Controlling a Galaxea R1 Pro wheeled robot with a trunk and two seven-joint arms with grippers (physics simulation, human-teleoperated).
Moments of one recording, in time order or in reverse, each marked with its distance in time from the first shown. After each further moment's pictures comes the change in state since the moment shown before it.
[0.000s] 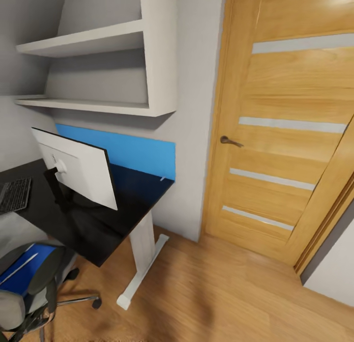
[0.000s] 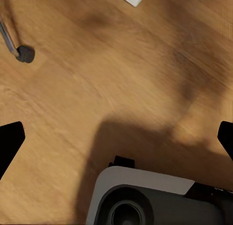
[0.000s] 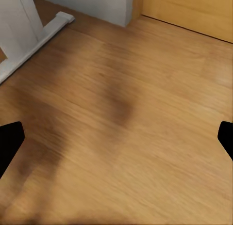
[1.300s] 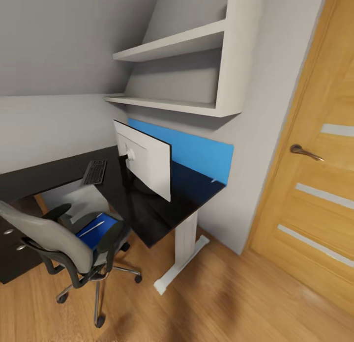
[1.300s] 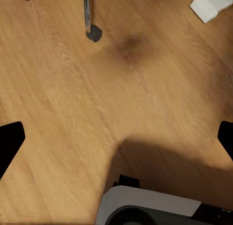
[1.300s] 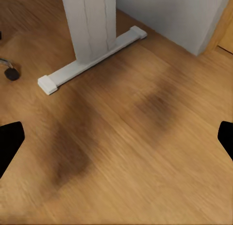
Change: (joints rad) left arm 0.000 0.006 0.000 0.024 0.004 -0.112 0.001; right arm 0.000 0.000 -0.001 0.004 0.000 -0.045 0.001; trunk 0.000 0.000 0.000
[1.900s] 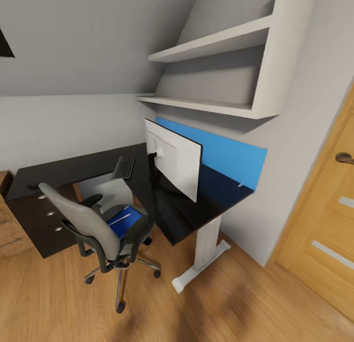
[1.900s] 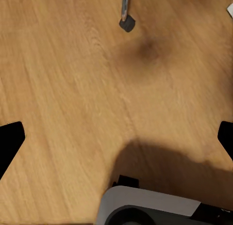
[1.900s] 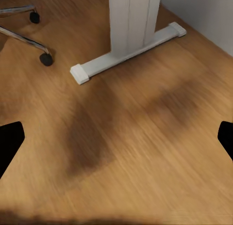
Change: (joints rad) left arm 0.000 -0.001 -0.001 0.000 0.000 0.000 -0.001; right arm 0.000 0.002 0.002 0.039 0.001 0.000 0.000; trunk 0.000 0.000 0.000
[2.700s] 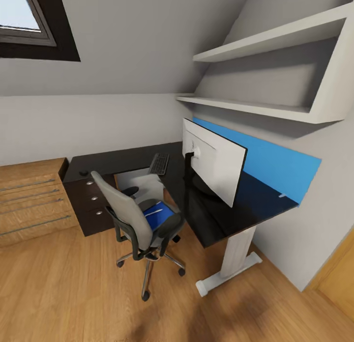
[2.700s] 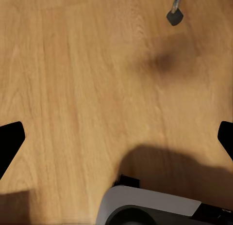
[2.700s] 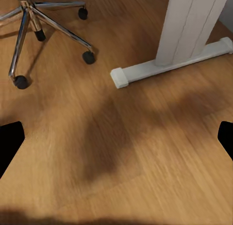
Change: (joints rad) left arm 0.000 0.001 0.000 0.000 0.000 0.000 0.001; right arm 0.000 -0.002 -0.001 0.004 0.000 0.001 0.000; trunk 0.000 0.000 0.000
